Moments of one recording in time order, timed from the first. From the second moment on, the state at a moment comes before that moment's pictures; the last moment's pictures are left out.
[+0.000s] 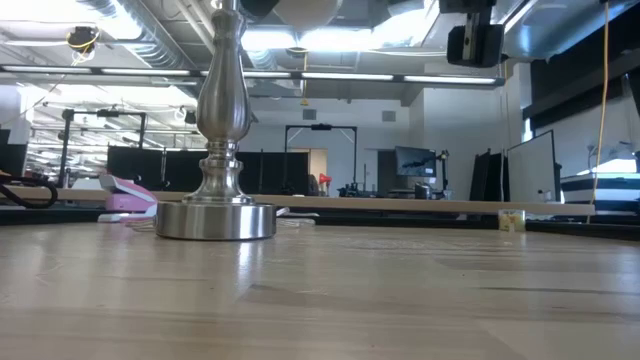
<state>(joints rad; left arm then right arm) -0.56 1.89 1.43 -0.04 -1.11 1.00 0.40 1.43 0.75 0.53 0.22 1.12</state>
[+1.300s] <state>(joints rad) -0.55 1.89 1.45 -0.12 -1.18 1.06 0.38 1.38 0.75 0.50 0.20 1.10</state>
